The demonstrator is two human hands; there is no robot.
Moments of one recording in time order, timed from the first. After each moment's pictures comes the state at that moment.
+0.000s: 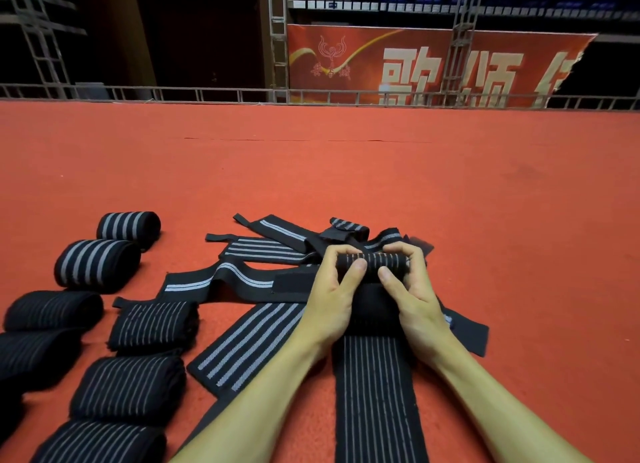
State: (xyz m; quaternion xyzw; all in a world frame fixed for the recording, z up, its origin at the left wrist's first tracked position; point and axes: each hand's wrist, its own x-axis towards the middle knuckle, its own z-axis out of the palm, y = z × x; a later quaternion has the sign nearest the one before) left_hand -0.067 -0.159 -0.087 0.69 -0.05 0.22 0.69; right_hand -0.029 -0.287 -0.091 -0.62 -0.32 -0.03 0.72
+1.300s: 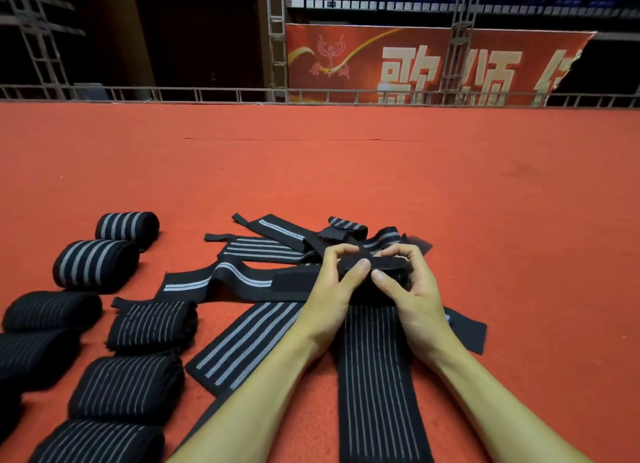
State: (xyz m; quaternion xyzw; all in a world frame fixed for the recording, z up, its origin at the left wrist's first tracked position) left_hand -0.069 -0.159 -0.085 0.67 -0.05 0.15 0.72; right_hand -0.028 -0.288 -0.091 -0.64 -0.30 -0.08 0.70
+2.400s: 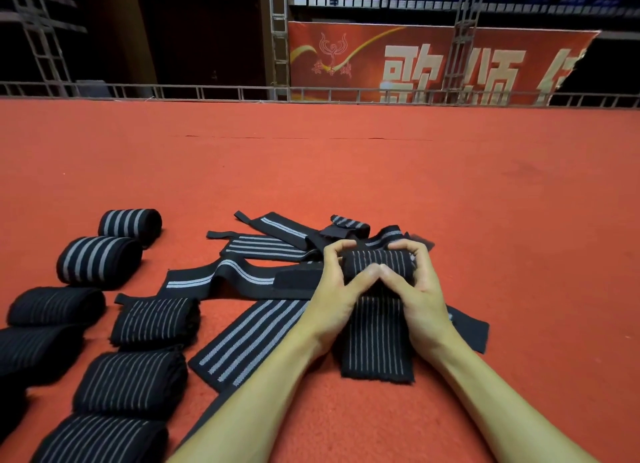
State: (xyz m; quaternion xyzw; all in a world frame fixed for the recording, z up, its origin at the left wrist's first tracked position) left_hand -0.070 -0.158 -0.086 0.68 -0.06 0.14 0.72; right_hand -0.025 -0.287 -0.092 -0.61 -0.28 -0.04 0.74
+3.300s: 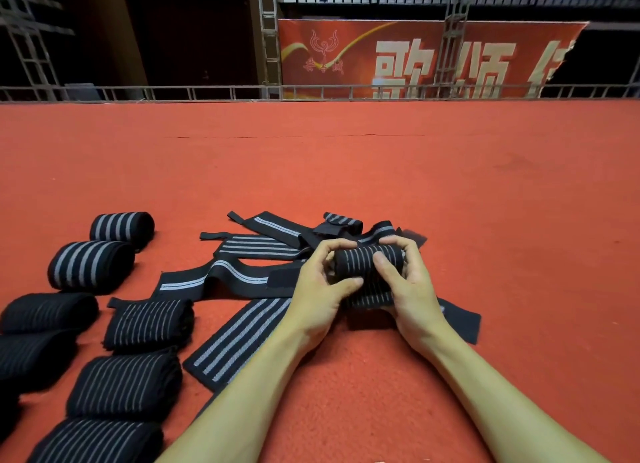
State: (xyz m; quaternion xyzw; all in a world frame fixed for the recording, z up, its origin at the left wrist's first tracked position) left_hand -0.064 -0.151 -0.092 0.62 -0.09 0.16 0.76; right_hand -0.023 -0.285 -0.093 -0.61 -0.23 -0.01 0.76
